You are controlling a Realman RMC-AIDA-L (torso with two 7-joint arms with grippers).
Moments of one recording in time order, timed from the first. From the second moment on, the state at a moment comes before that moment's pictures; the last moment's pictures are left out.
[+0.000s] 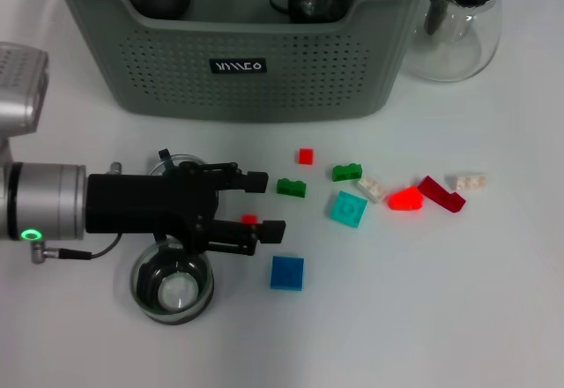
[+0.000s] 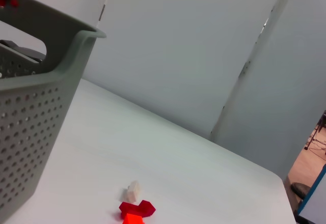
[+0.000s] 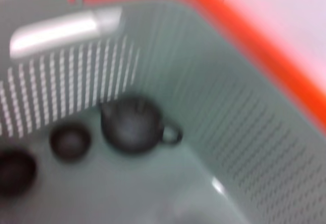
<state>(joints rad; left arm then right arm) -0.51 -2.12 0.62 0.58 2.15 1.74 -1.35 1.25 2.10 -1.19 -0.72 -2.70 -0.96 2.46</state>
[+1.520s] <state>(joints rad) -0.54 -2.06 0.63 1.02 2.38 1.82 -1.64 0.52 2.09 -1.17 -1.25 -2.12 -1.72 2.04</state>
